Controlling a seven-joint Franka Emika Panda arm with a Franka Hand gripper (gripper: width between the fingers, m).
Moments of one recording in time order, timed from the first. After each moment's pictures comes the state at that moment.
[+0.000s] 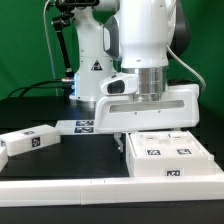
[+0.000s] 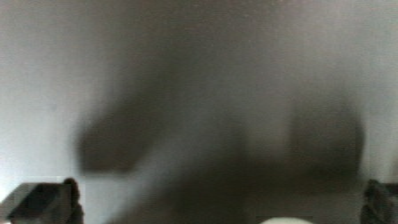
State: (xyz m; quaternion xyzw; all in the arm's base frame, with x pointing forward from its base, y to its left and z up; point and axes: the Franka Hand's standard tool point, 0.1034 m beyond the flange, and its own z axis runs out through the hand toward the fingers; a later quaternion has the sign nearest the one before) arm 0.496 0.074 0.007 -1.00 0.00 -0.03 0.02
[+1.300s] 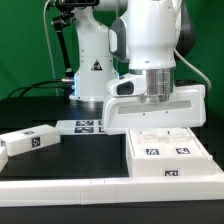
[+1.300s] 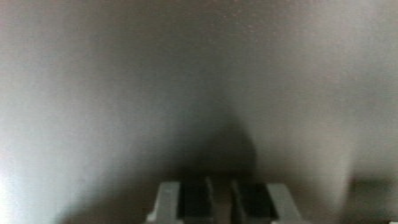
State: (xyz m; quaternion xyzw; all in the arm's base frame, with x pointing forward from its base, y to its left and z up) arm 0.492 0.089 0.004 -1.00 -0.03 -0.03 0.02
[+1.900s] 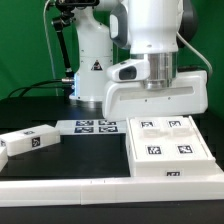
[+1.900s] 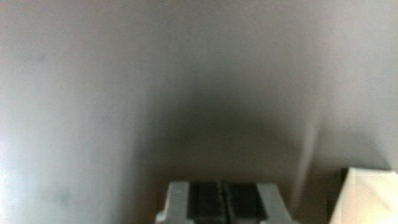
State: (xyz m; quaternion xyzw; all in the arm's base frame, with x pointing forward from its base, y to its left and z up) arm 0.501 0.089 0.037 -1.00 -0.06 -0.03 0.02
